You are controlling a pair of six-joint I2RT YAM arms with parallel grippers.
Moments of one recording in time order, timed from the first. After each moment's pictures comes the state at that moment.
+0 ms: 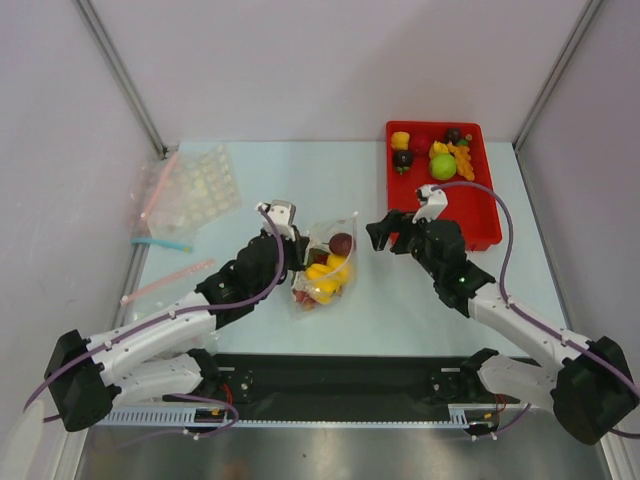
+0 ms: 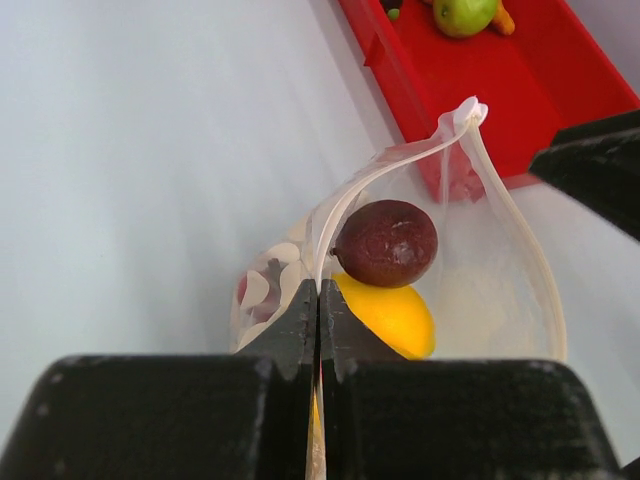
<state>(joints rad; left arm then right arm) -0.88 1.03 0.72 0.04 -0.43 -0.35 0.57 1.06 0.64 0.23 0.11 0.45</state>
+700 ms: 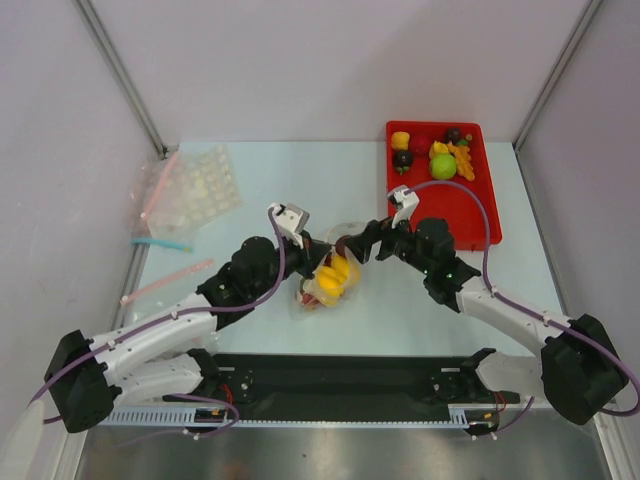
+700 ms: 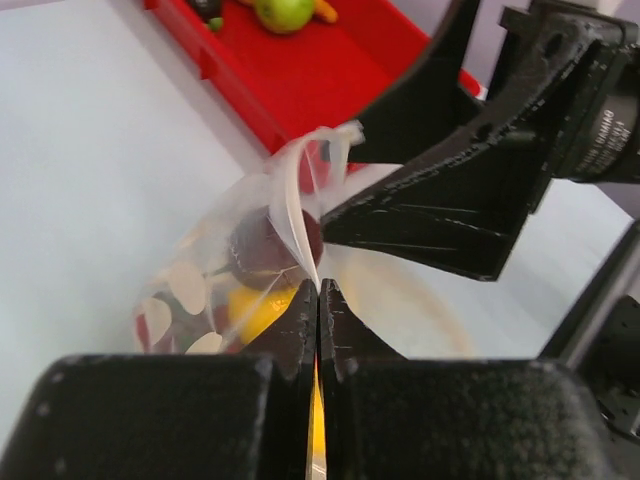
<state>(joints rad) -0.86 1.03 0.67 0.20 -0.09 -0.29 0.60 1.19 0.64 0.39 -0.21 0.35</state>
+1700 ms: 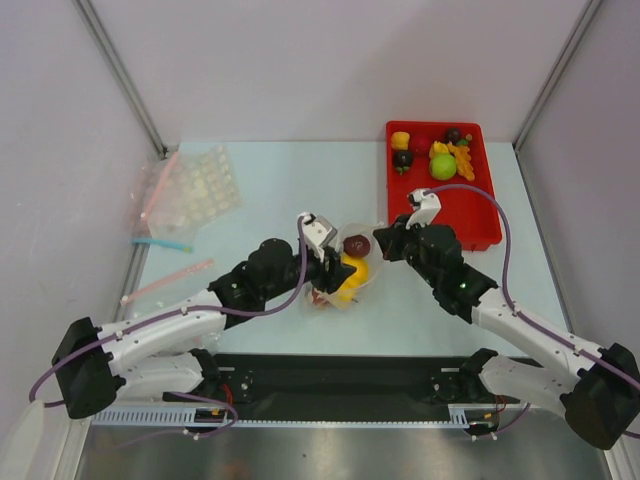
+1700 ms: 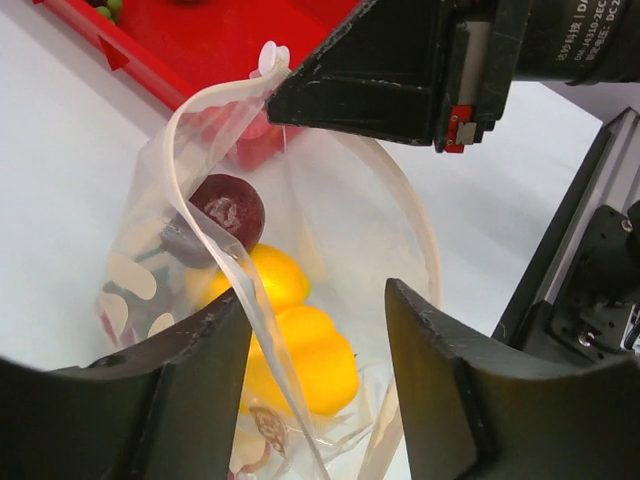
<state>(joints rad) -0.95 1.10 0.73 0.15 0.02 -0.18 0.66 1.03 0.67 0.14 0.12 0.44</state>
